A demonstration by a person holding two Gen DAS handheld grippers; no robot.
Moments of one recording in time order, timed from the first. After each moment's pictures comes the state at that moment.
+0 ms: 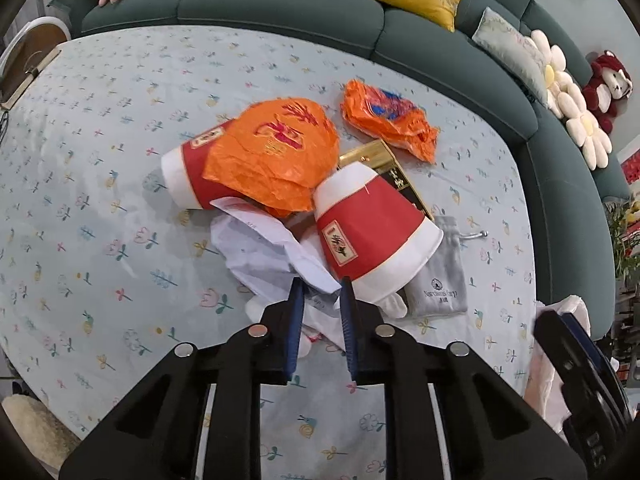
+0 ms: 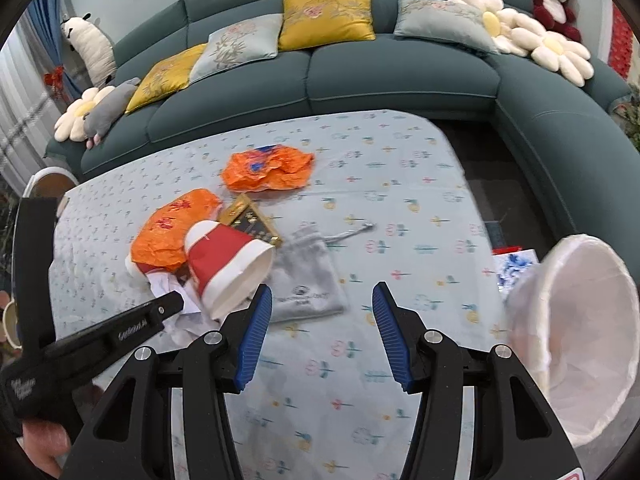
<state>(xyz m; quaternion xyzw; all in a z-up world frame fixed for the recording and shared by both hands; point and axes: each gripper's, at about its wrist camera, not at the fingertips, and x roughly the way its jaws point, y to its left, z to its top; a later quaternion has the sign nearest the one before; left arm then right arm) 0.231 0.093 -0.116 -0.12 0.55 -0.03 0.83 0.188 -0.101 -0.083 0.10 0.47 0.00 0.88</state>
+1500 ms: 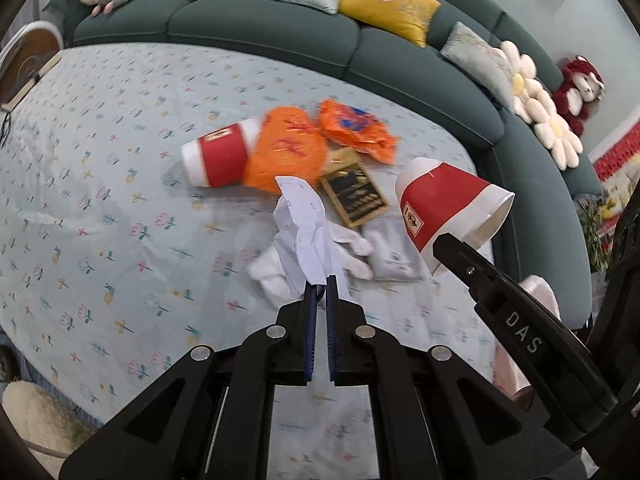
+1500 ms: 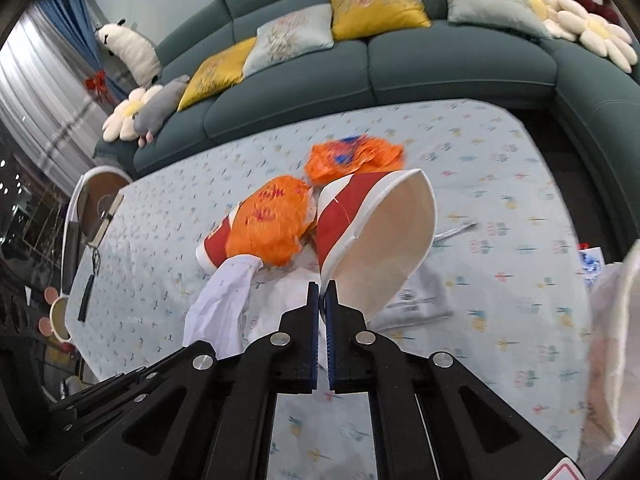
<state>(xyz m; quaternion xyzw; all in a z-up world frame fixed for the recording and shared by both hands) 0.179 0.094 -0.071 -0.13 0.52 -0.07 0.84 0.194 -0.077 -0.075 0.15 0.46 0.08 0.87</state>
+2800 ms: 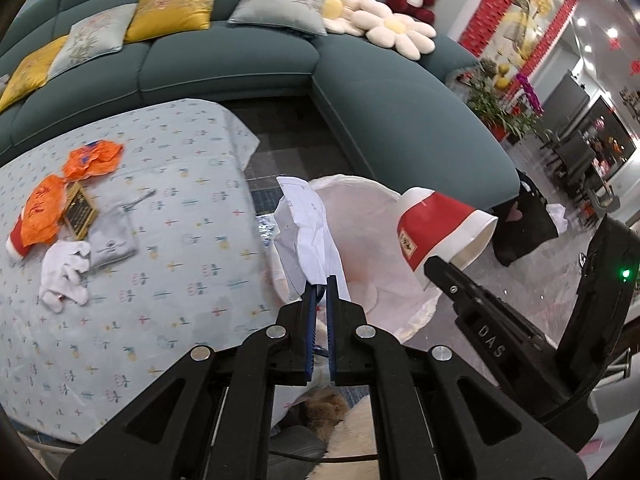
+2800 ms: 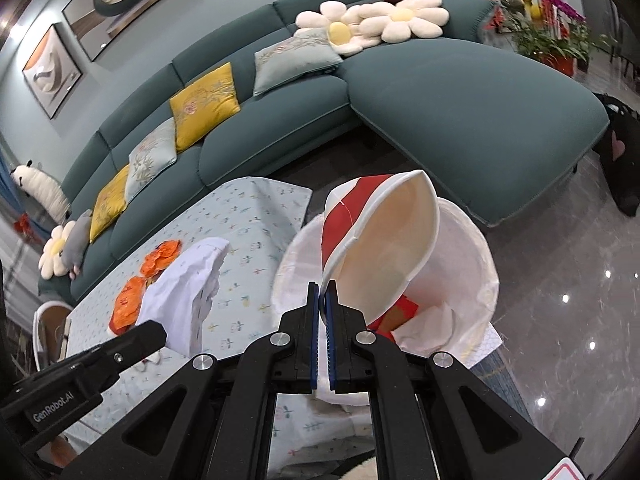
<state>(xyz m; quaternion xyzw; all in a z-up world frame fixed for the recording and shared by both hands) 0.078 -0.185 -0.016 0.02 0.50 -0.30 0.81 0.003 -0.353 -0.052 0.27 0.37 -0.14 0.88</state>
